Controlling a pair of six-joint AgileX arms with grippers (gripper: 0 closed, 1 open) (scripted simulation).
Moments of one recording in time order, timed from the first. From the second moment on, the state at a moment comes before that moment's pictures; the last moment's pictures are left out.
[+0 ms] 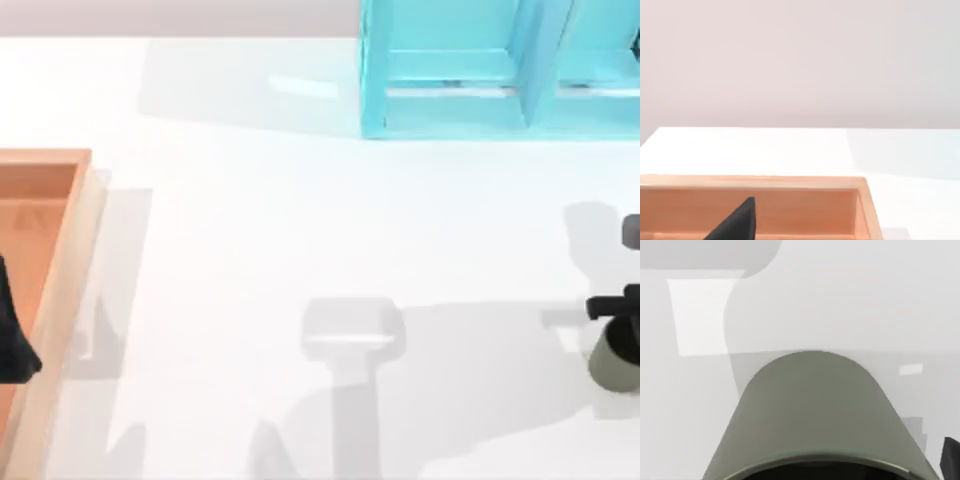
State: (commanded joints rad) left arm 0.00 0.00 0.00 0.00 0.00 0.00; right arm 0.11 1.68 0.93 -0.82 0.00 0.12
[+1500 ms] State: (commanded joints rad) left arm 0.00 0.00 0.00 0.00 0.00 0.00; right arm -0.69 1.93 1.47 -1.09 0.02 -0.67
